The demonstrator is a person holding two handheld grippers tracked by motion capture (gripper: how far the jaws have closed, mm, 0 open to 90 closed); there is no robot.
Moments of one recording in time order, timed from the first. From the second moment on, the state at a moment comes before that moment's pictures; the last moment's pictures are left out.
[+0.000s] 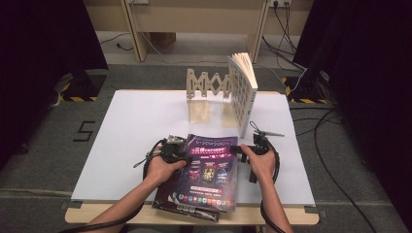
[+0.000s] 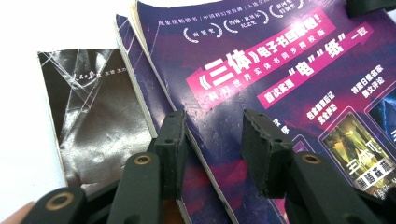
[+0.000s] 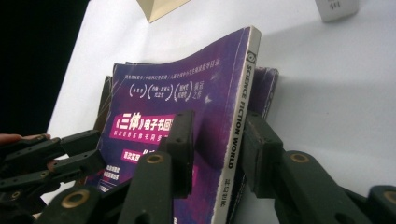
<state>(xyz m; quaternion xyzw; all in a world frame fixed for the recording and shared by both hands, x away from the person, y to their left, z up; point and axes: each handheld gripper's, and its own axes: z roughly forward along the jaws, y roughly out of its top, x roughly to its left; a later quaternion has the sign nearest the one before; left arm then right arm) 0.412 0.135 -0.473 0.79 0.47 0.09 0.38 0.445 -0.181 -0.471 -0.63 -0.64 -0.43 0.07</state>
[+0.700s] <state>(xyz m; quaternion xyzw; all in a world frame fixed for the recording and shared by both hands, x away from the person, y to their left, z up) 0.409 0.147 -0.470 0.78 0.47 0.07 0.41 0.448 -0.168 -0.442 -0.60 -0.65 -0.46 0.06</state>
